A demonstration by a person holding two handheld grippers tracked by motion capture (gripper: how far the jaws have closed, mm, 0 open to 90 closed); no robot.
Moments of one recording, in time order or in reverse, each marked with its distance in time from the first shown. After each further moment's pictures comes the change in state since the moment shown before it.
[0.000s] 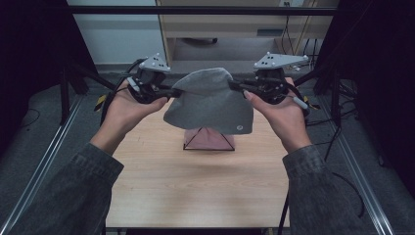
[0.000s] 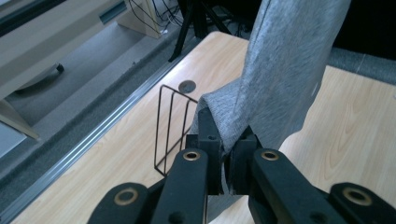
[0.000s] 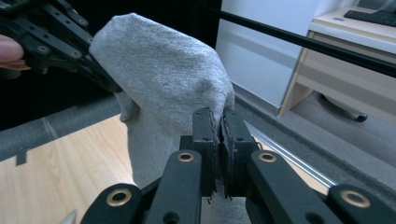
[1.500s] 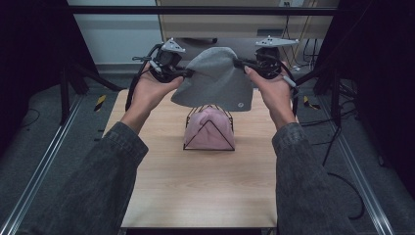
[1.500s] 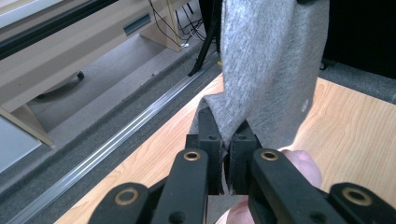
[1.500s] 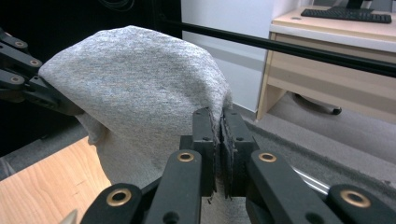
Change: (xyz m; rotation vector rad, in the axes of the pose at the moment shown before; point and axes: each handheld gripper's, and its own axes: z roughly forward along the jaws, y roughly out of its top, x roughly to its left) left arm 0.042 0.015 0.074 -0.044 0.070 -0.048; right arm -0.083 -0.011 0.064 -0.050 -0.102 0.110
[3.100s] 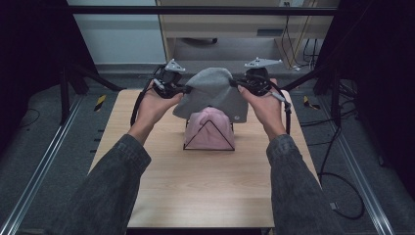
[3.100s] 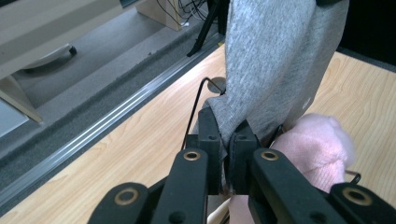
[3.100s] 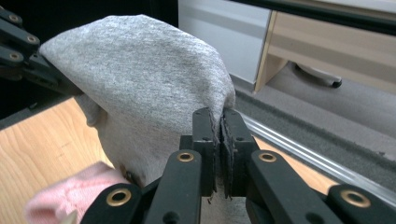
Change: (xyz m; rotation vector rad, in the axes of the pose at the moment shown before) left arm 0.002 -0.054 0.037 0.057 -0.007 -0.058; right arm 0.005 -0.054 0.028 0.120 -0.015 -0.022
